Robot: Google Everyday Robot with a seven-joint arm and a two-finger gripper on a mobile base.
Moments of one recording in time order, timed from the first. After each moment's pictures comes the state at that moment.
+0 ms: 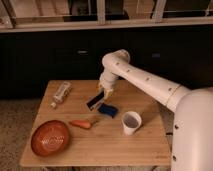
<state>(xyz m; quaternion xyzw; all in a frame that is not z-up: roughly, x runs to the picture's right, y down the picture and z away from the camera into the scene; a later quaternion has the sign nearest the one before) -0.004 0.032 0.832 -0.26 -0.22 -0.26 0.91</state>
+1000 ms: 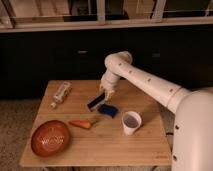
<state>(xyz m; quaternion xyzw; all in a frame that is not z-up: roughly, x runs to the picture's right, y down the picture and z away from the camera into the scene) -0.004 0.041 0.835 -0.27 -0.23 -0.25 0.90</state>
